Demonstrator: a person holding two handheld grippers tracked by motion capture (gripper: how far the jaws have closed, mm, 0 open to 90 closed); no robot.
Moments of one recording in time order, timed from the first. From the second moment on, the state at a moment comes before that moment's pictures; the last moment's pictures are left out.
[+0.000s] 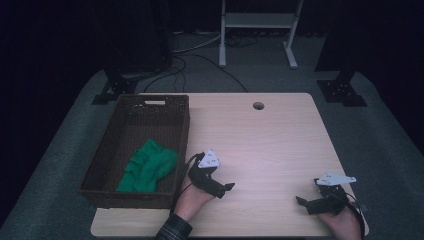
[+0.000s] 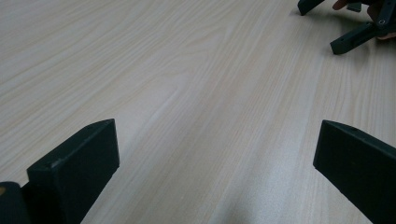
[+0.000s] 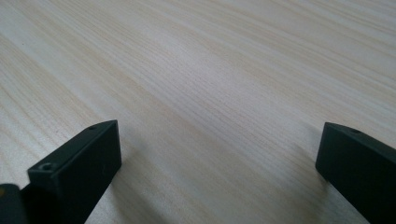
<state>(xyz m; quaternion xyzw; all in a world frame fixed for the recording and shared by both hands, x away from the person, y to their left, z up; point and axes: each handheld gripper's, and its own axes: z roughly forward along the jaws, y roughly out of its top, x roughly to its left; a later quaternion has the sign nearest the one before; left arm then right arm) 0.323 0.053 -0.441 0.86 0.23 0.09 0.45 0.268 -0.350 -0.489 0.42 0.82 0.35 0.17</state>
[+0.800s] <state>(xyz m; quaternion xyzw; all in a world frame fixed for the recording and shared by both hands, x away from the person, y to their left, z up) 0.324 0.054 -0.435 0.85 0.24 0.08 0.46 0.268 -0.351 -0.489 0.42 0.82 0.35 0.17</state>
